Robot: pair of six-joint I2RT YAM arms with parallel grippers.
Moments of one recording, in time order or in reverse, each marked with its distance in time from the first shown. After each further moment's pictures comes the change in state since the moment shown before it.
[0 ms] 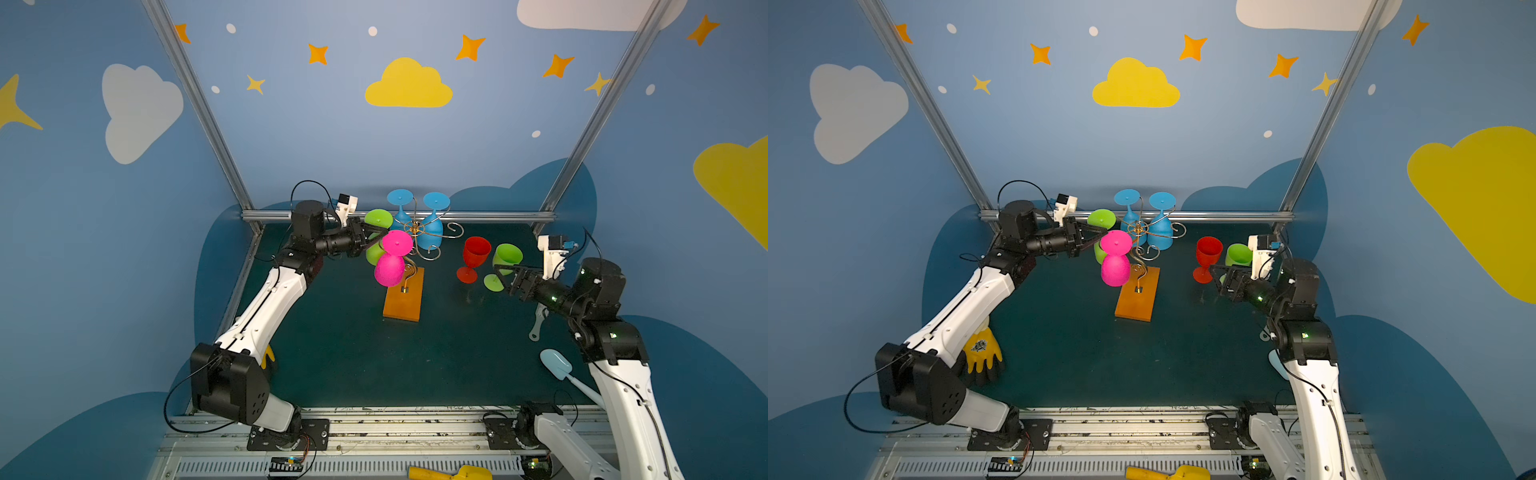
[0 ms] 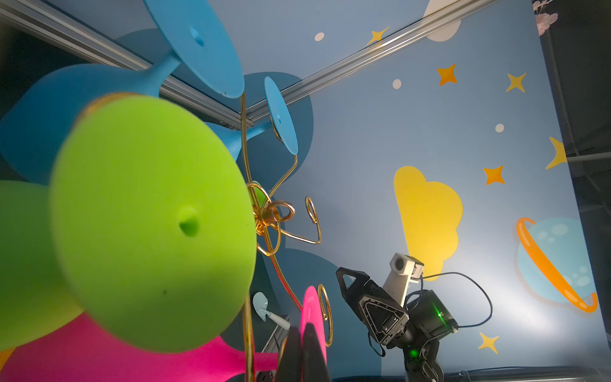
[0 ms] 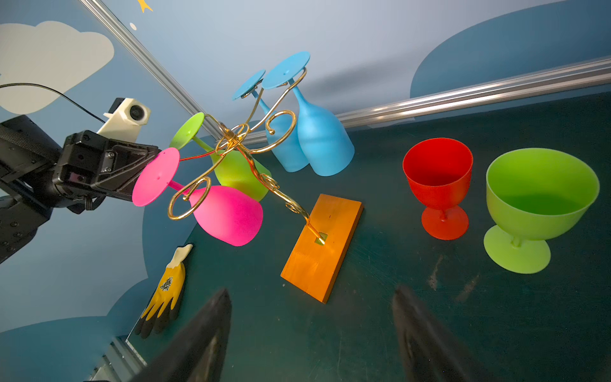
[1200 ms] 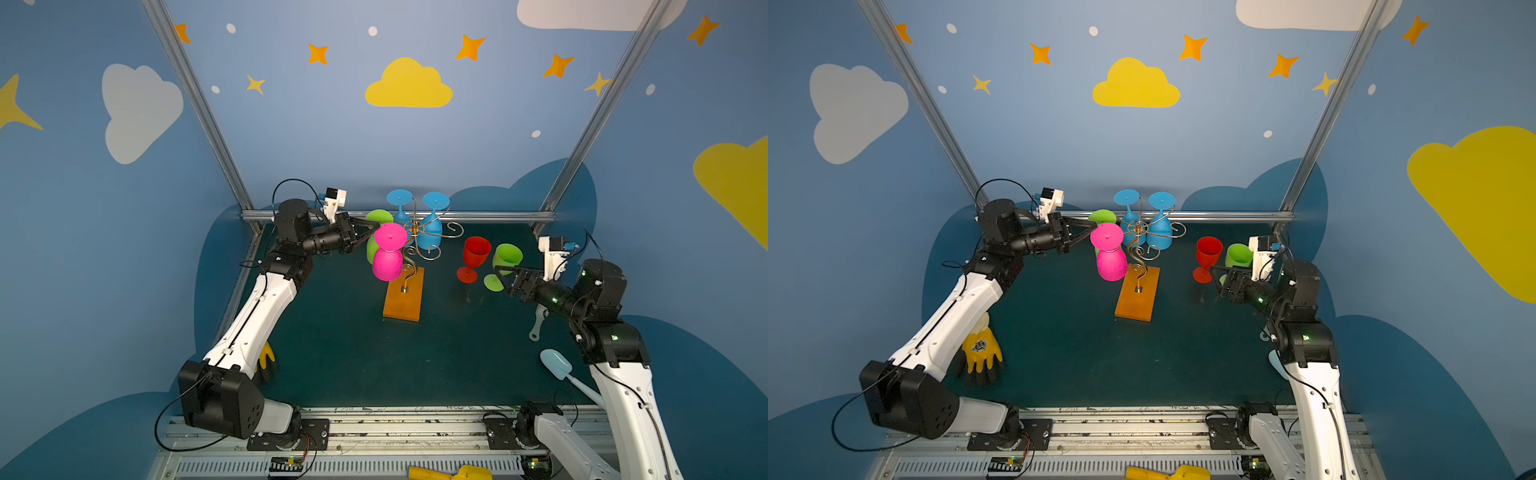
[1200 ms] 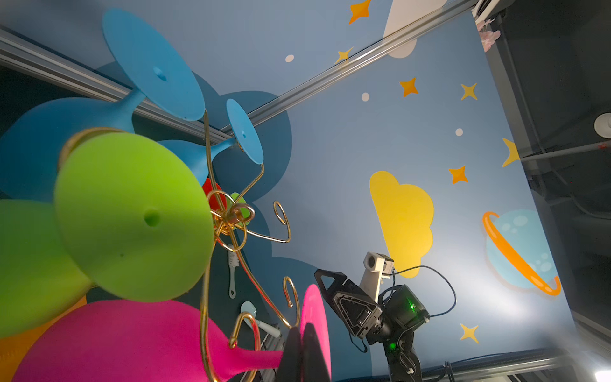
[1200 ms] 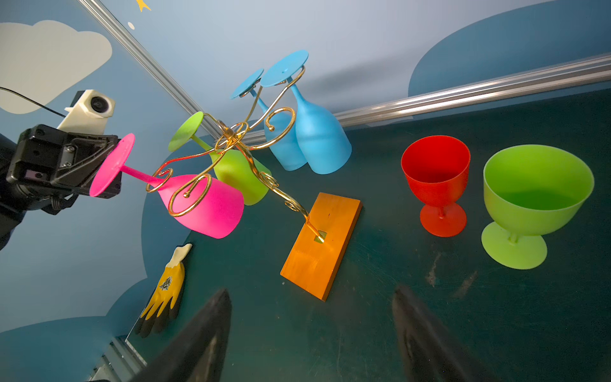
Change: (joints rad) left arm 0.057 -0.090 -0.032 0.060 0.034 -0.053; right arm 0.000 -0.011 0.000 -0.014 0.006 0.000
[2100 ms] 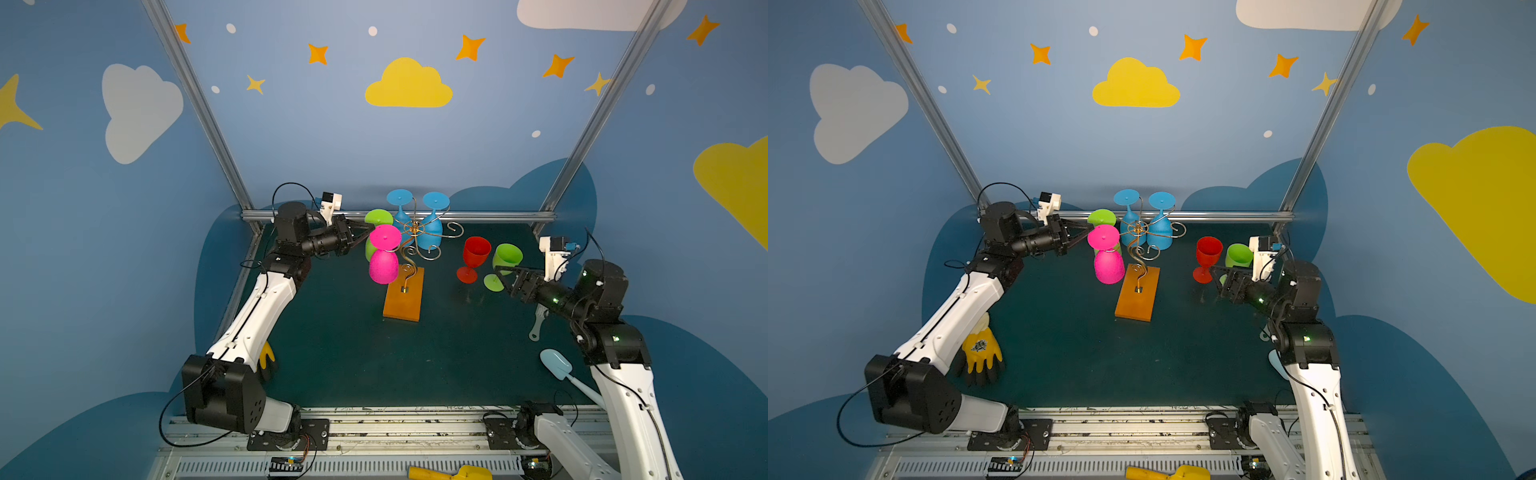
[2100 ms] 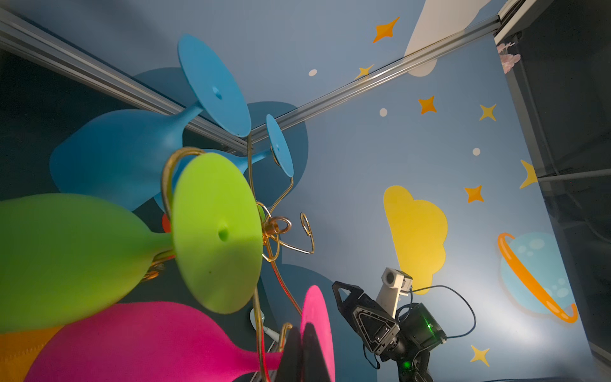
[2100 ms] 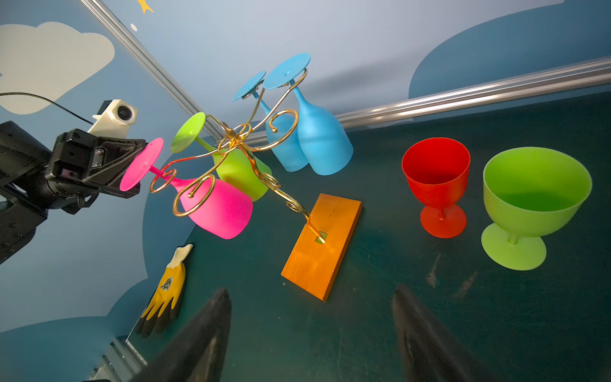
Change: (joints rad) left arm 0.028 0.043 -0.010 0.008 -0.023 0.002; right arm 0.000 -0.005 0.012 -0.008 0.000 0.000
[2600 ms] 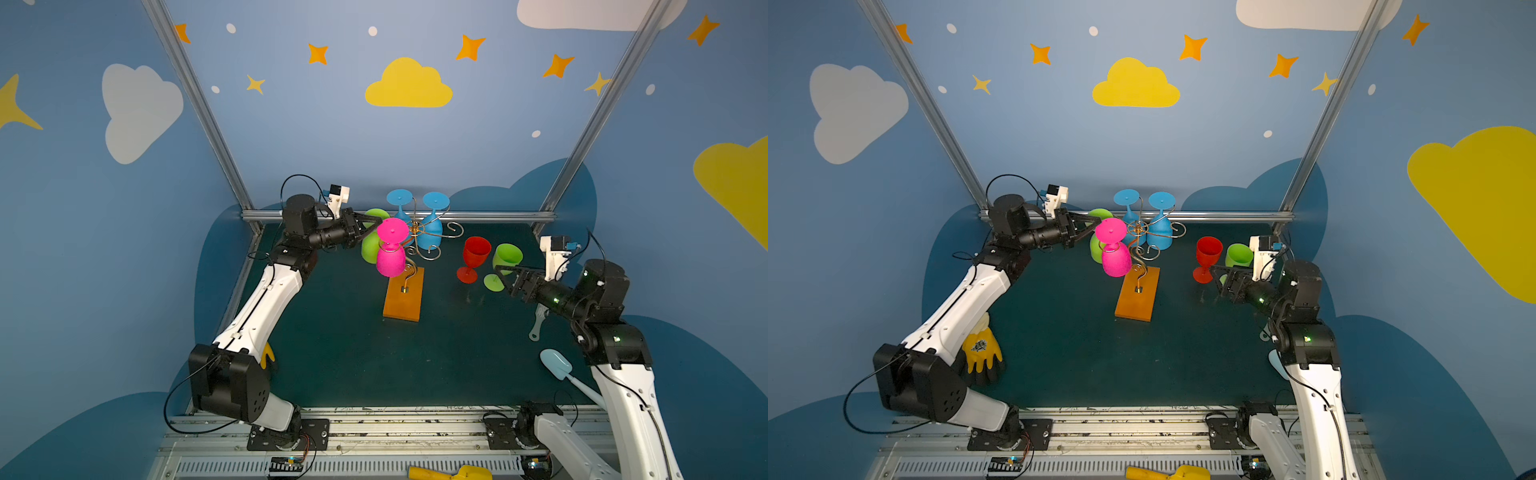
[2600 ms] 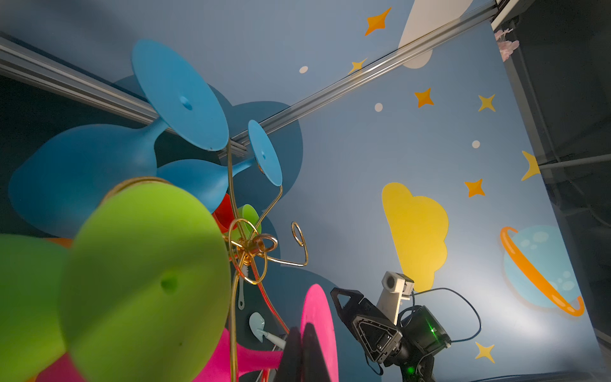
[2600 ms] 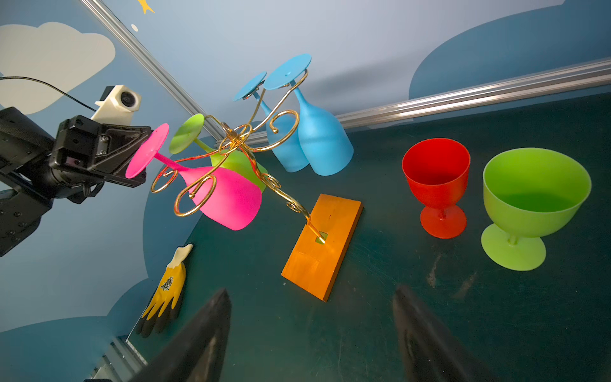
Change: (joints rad) left arm -0.050 0.074 0.085 -0.001 -0.022 0.017; right arm 0.000 0.000 0.001 -0.006 0.000 -0.002
